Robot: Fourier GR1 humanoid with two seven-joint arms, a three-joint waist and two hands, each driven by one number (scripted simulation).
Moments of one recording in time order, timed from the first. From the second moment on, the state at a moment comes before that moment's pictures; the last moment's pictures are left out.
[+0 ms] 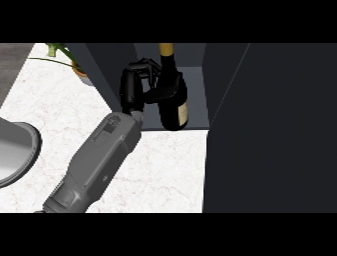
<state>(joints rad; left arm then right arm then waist) -0.82 0.00 -0.23 -0.73 0.41 0.56 -0.46 -0.08 -0.12 -0.06 -2.40 -0.29 0.20 0.58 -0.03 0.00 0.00</state>
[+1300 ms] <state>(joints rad) -1.06 0.00 -0.03 -0.33 0.52 0.49 -0.69 -0.07 -0.11 -0.02 -2.39 -0.30 0.20 0.56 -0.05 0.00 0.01</state>
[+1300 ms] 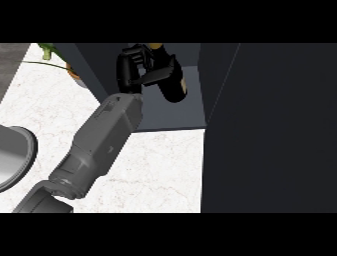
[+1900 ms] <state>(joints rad) -1.10 0.00 0.00 -0.22 0.54 0.48 -0.75 -0.09 -0.12 -0.02 -2.38 -0.30 0.21 0.55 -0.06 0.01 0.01</state>
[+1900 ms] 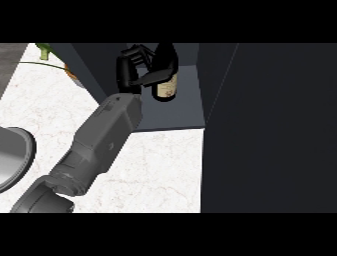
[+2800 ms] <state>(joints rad) -1.11 0.00 0.01 -0.11 0.48 0.55 -0.78 -0.10 -0.12 -0.01 -2.38 -0.30 0.19 0.56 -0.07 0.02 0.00</state>
